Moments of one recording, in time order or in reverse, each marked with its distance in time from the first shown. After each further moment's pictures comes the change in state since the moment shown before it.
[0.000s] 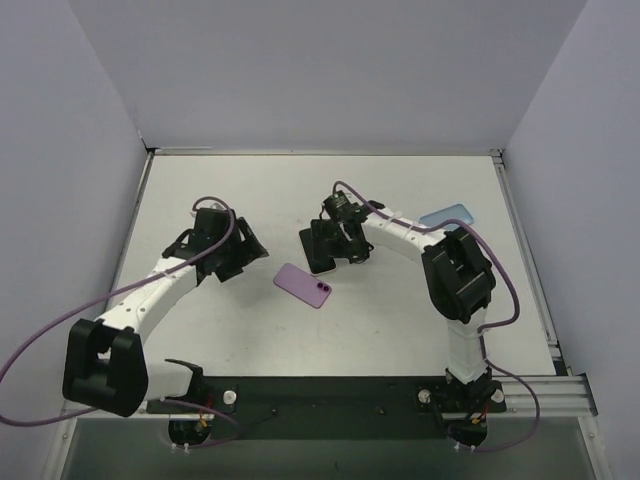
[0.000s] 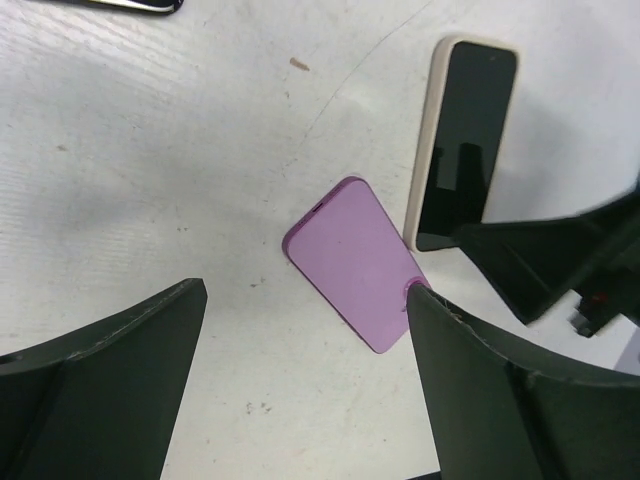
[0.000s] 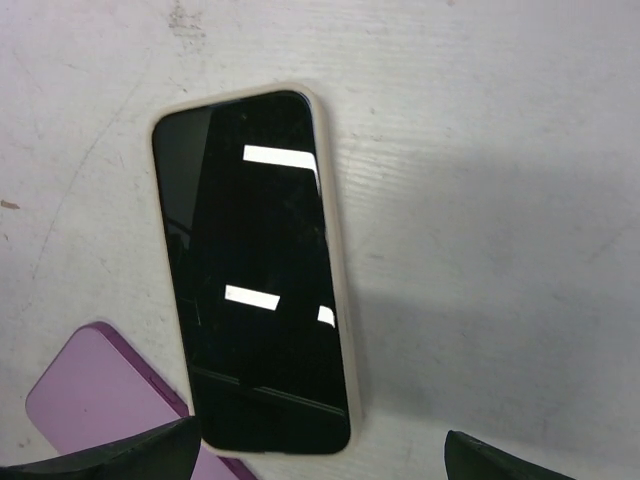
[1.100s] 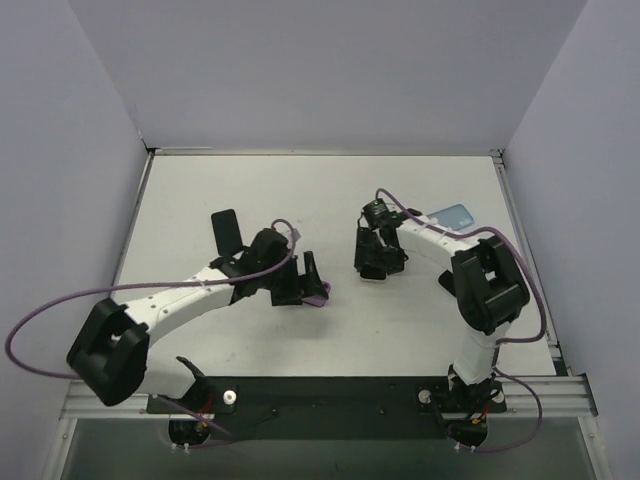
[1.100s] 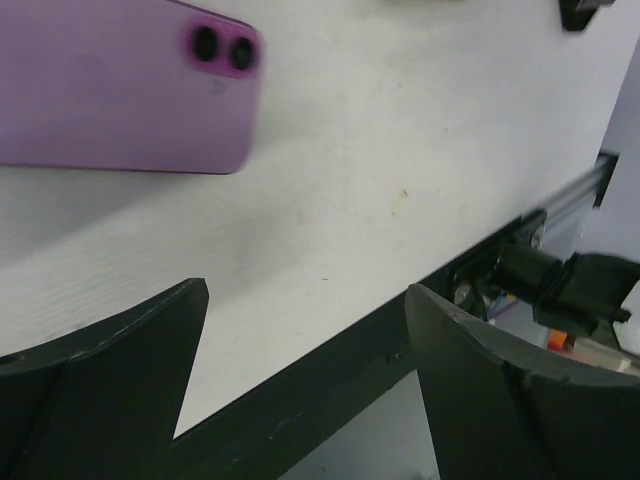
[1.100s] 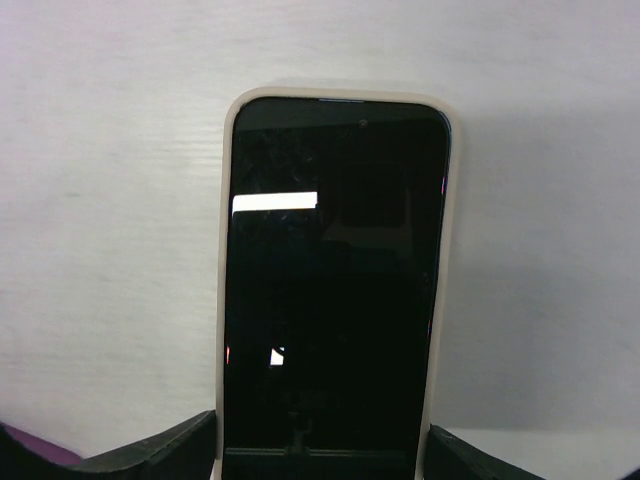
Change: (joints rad) left arm -0.326 -0.063 -0.047 0.049 0.205 -0.019; right arm -0.093 -0.079 -0.148 -0.042 0.089 0.000
